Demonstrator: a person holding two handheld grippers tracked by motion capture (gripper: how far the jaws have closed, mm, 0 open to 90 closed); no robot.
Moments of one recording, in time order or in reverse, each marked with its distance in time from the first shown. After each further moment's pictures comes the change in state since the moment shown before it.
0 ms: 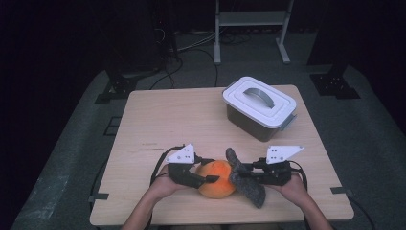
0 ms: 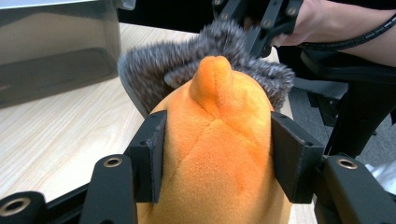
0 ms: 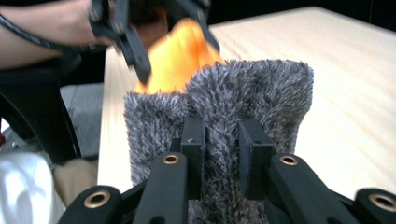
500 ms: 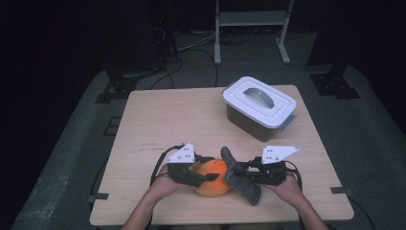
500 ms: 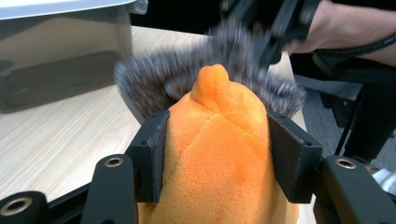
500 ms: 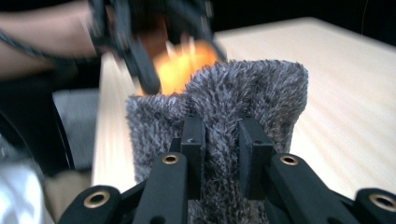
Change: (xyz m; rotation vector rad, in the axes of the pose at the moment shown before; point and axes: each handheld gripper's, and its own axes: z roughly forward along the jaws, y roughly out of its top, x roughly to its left) left arm -0.002 0.004 0.000 0.002 0.044 0.015; right arm 0.004 0.005 0.010 -0.028 -0.018 -0.016
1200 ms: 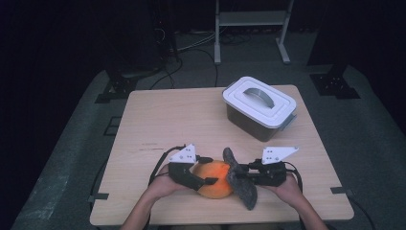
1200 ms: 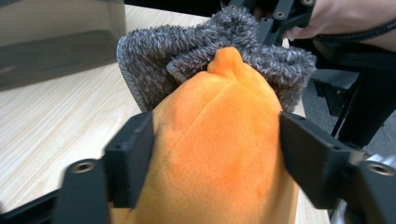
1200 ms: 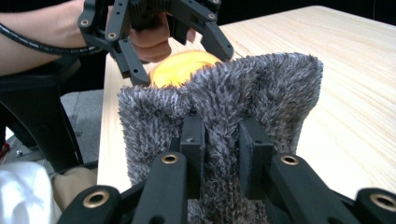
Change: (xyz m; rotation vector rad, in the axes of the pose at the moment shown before) left arm 0.005 -0.007 0.002 0.059 -0.024 -0.029; right arm -0.005 -0.011 0.003 0.024 0.024 0.045
